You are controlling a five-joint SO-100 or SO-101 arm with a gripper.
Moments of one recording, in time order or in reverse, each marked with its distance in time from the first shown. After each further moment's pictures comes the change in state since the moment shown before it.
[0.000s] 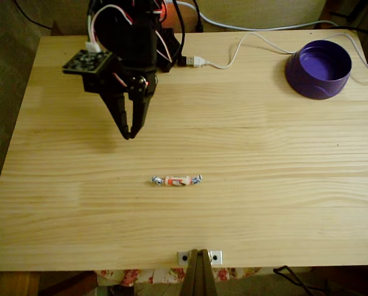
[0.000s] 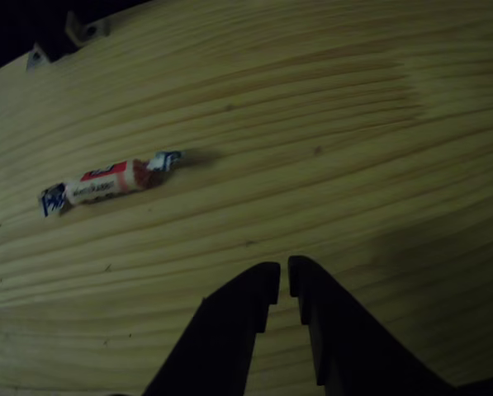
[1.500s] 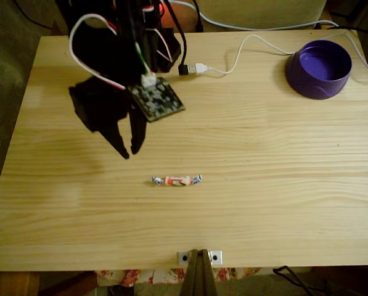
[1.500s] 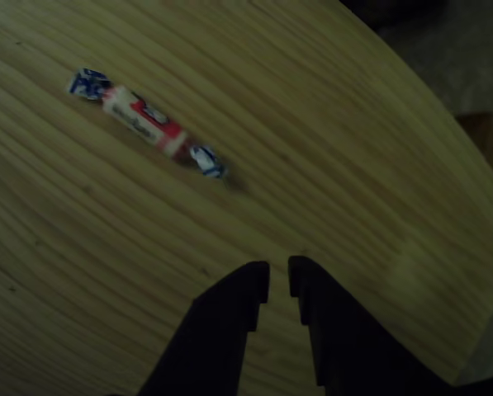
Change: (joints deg) arm -3.7 -56.2 -39.7 -1.7 -49.9
